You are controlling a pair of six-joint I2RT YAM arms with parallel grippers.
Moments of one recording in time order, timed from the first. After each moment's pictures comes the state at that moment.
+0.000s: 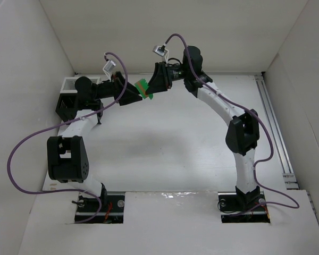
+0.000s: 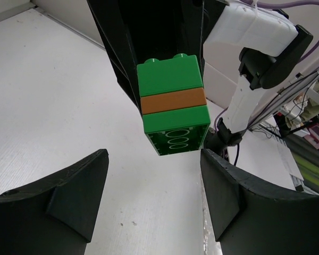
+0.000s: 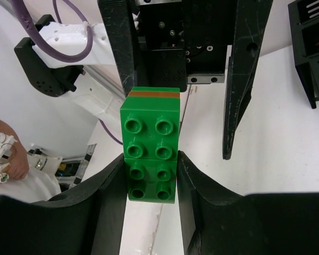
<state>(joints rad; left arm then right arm) -0.03 1.57 1.08 0.91 1.38 -0.94 0.52 2.12 2.01 0.25 -1.35 0.77</state>
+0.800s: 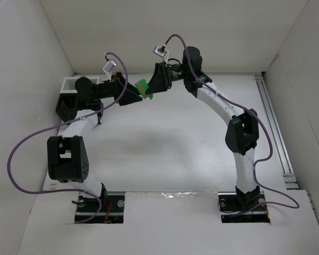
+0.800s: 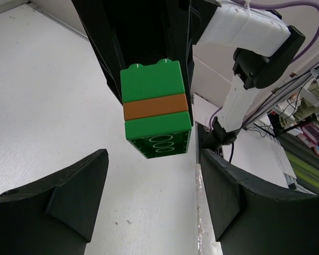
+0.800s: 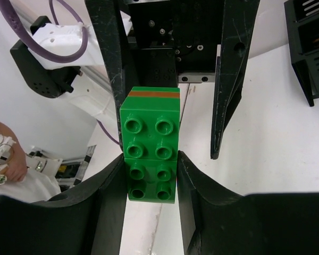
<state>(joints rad) -0.03 1.58 1.08 0.94 1.39 -0.98 0.51 2.13 2.01 0.25 -1.34 0.77</state>
